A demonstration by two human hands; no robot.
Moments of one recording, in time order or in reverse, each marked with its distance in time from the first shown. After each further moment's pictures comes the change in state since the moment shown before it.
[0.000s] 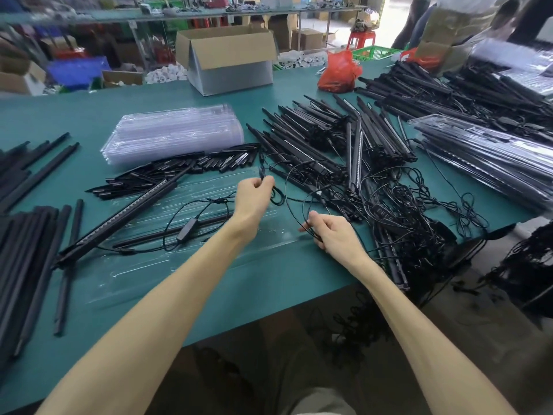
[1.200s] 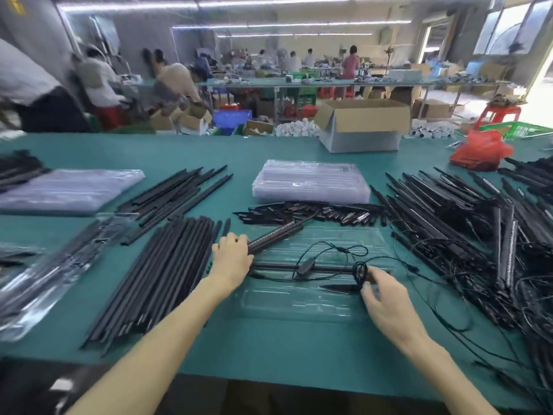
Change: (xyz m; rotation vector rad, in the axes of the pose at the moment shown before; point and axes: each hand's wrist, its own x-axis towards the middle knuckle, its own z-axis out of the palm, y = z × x) left_hand -0.010 -0.099 -0.262 1.211 0.329 0.005; right_hand -0.002 -0.068 0.111 -0.404 -0.142 -0.236
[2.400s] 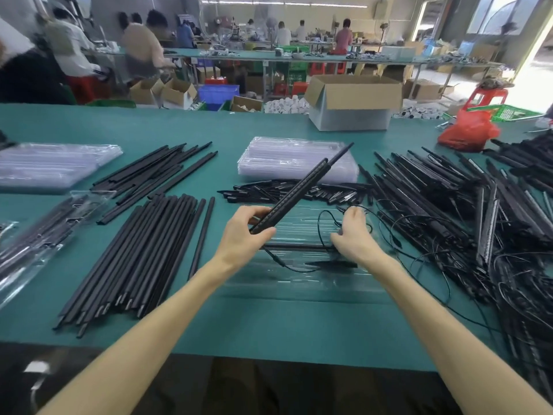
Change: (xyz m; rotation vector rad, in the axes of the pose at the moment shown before) left_hand -0.030 0.044 -0.016 -0.944 0.120 0.165; right_hand 0.087 -0.026 0.004 -0.194 -0.265 0.139
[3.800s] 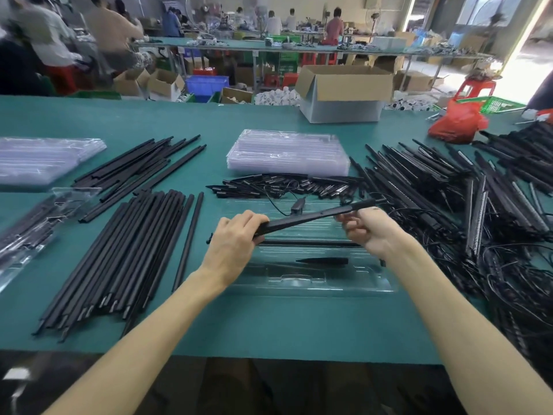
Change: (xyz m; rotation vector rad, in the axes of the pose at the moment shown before) left_hand -0.011 -0.016 0.011 0.615 0.045 0.482; right_hand 0.005 0.020 -0.037 1.362 -0.117 0.346
